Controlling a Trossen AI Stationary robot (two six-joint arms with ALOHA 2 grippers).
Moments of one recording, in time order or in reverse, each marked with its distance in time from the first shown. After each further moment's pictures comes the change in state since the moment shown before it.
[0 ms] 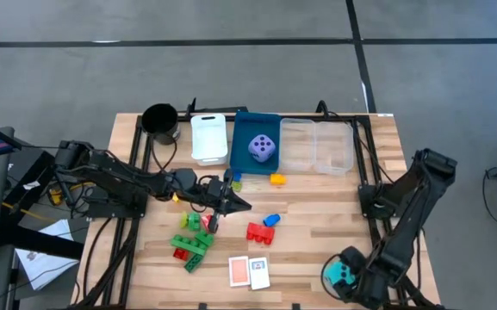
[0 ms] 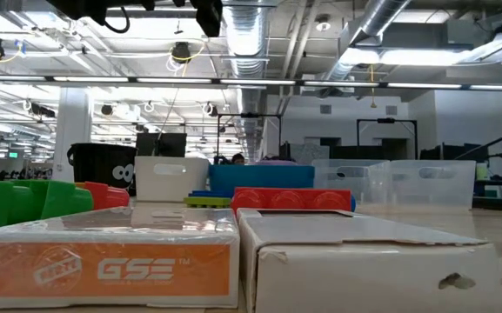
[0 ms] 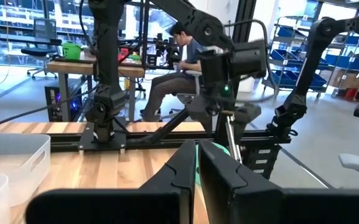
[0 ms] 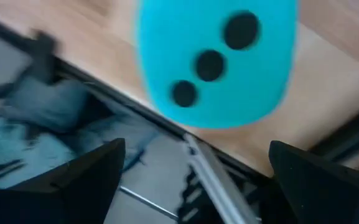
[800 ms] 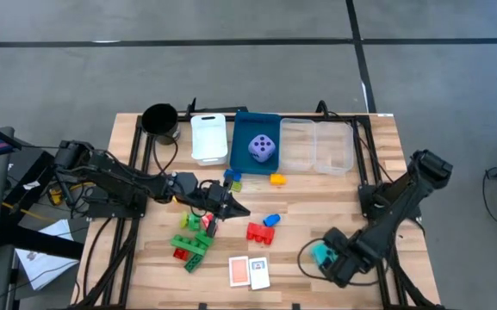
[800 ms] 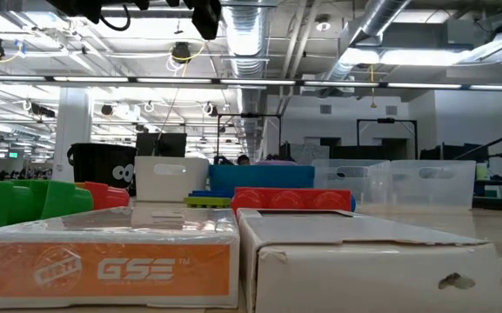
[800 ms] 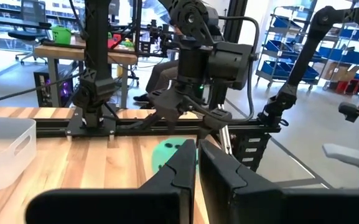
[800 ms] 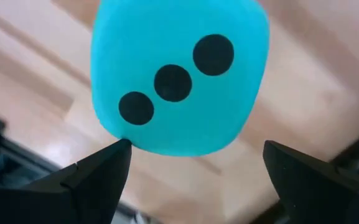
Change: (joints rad) left arm -0.034 0.000 -0.001 -0.046 -0.002 -0.026; right arm -0.218 0.037 0.001 -0.208 0.080 -0.369
